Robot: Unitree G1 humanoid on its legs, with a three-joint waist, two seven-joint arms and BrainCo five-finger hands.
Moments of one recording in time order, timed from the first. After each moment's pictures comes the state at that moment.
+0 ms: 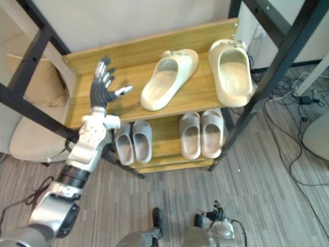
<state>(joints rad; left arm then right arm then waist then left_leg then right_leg) -0.58 0.29 -0.19 0.28 -0.22 -0.15 0.32 0.00 -0.17 -0.07 0.92 -0.08 -0.05 -0.16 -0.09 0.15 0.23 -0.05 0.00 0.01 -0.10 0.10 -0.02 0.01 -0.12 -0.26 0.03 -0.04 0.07</state>
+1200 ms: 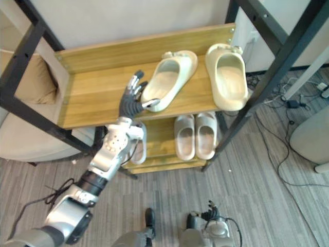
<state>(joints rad) -0.64 0.14 -0.36 0.30 -0.27 -0.17 0.28 -0.01 -0.16 -0.04 0.92 -0.12 -0.03 -0.16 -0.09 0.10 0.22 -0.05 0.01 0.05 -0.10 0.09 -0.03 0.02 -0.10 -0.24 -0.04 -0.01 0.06</state>
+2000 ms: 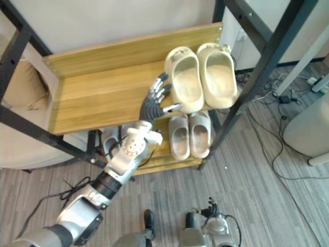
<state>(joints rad) -0.66 0.03 -0.47 0.33 -0.30 -0.20 0.29 -0.03 -0.16 -0.04 0.92 -0.11 -0.03 -0.18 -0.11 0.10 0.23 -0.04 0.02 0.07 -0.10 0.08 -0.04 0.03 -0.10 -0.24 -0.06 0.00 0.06</state>
